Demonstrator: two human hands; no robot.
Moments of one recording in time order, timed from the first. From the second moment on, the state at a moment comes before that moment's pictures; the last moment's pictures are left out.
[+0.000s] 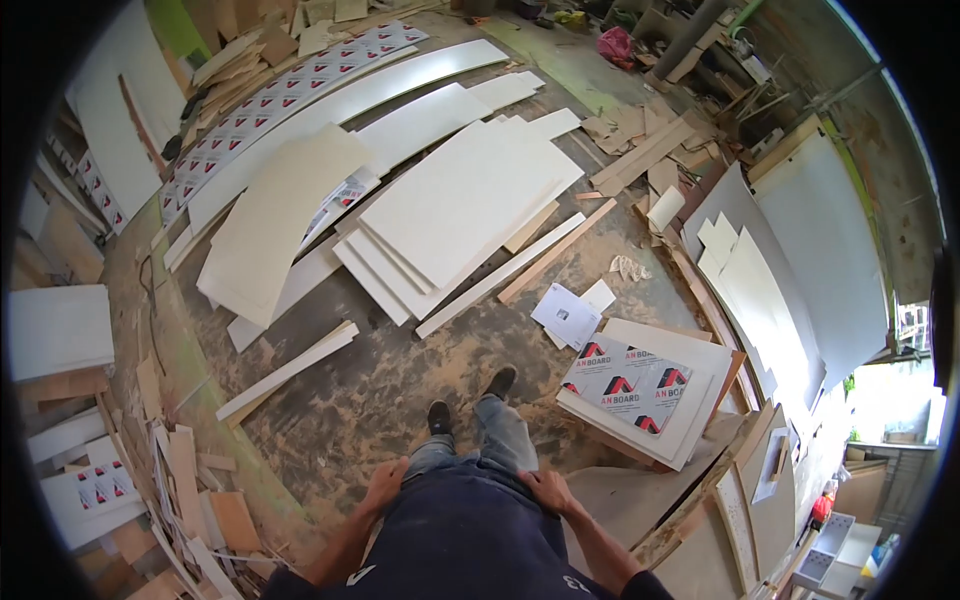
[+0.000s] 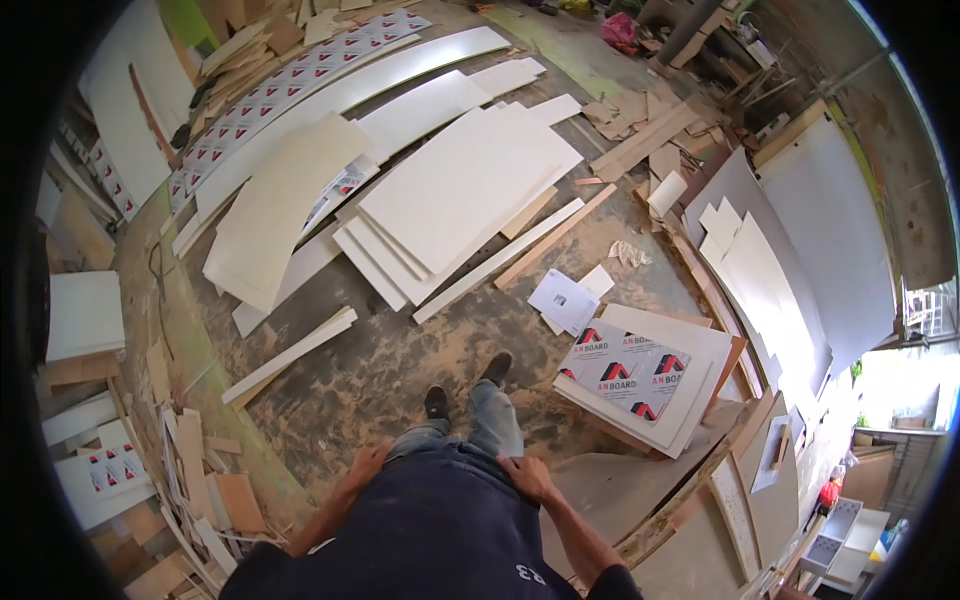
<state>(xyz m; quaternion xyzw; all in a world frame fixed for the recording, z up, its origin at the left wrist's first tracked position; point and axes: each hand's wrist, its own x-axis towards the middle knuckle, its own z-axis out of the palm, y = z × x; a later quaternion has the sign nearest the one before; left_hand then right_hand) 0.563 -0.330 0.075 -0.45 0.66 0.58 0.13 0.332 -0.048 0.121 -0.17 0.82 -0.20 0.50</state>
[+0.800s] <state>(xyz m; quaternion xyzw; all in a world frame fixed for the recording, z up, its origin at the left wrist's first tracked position) 0.505 -0.290 -0.054 -0.59 0.56 0.50 0.31 0.085 -0.168 -0.062 -0.41 0.46 -0.06 0.78</state>
